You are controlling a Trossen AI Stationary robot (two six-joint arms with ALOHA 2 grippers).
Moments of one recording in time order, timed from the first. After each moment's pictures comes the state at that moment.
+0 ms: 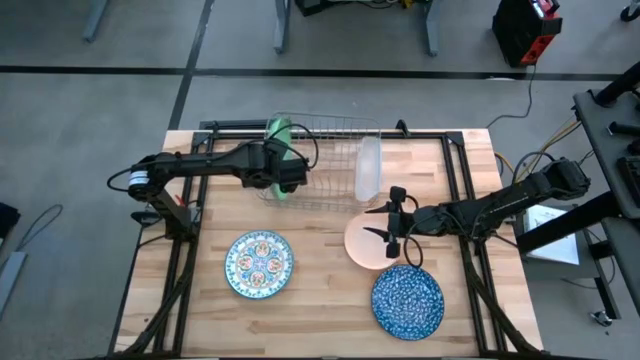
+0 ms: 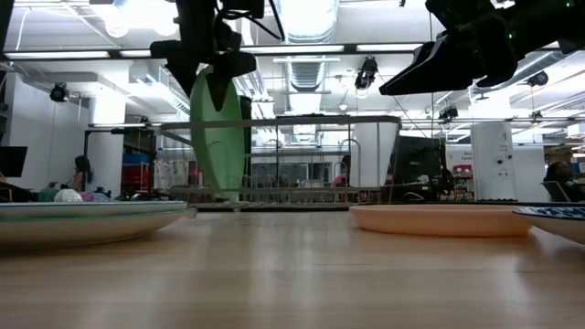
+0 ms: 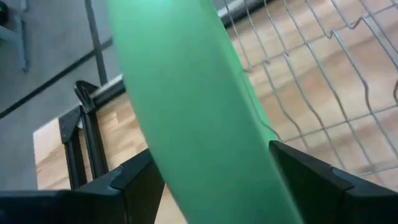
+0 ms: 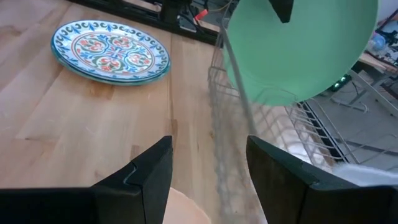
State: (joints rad) left arm 0.13 1.67 1.54 -1.36 -0.67 -0.92; right arm 0.25 1.13 0.46 0.29 0.42 -0.20
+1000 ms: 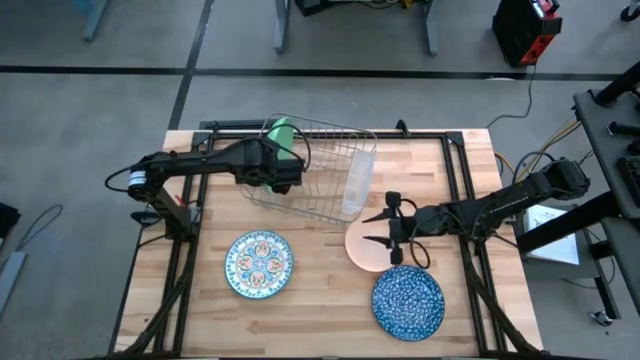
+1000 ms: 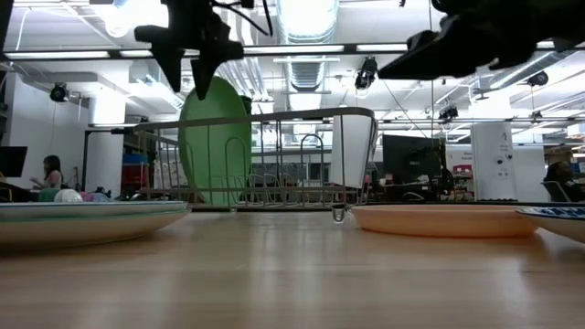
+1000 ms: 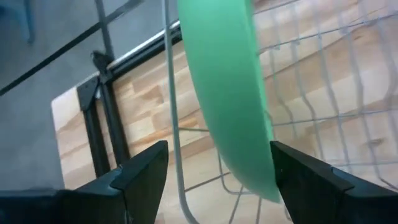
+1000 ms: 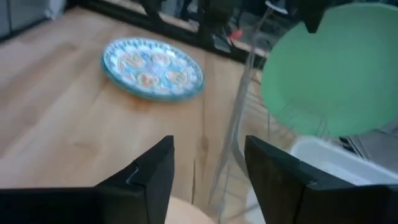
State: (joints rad) left arm 0.13 1.67 1.62 -1.56 -0.60 -1.03; right arm 0.26 1.13 0.46 0.33 0.27 -0.25
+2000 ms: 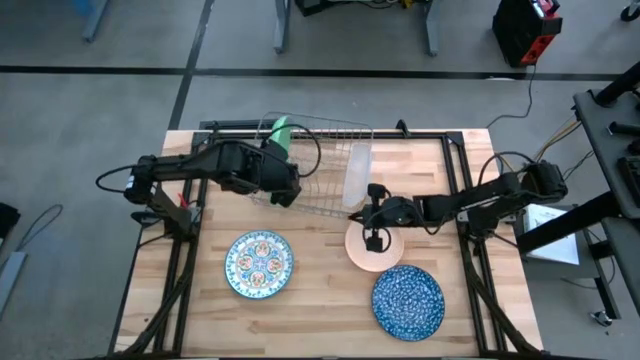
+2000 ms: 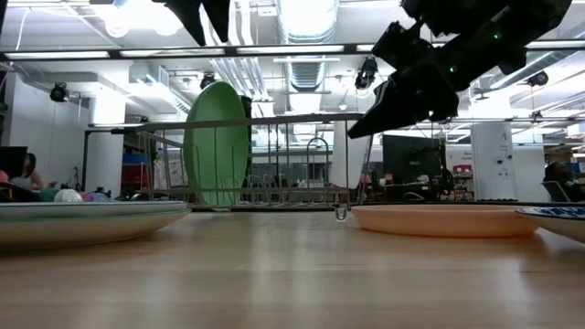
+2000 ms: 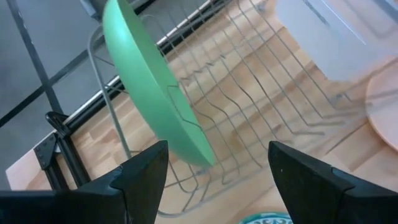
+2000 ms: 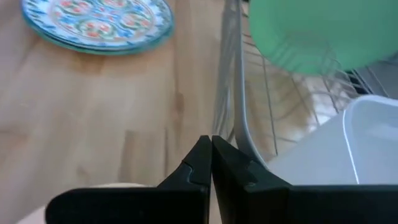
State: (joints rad) left arm -0.03 1.66 1.89 -1.57 -0.59 -0.84; right arm 0.08 1.41 0.60 0.26 0.22 -0.15
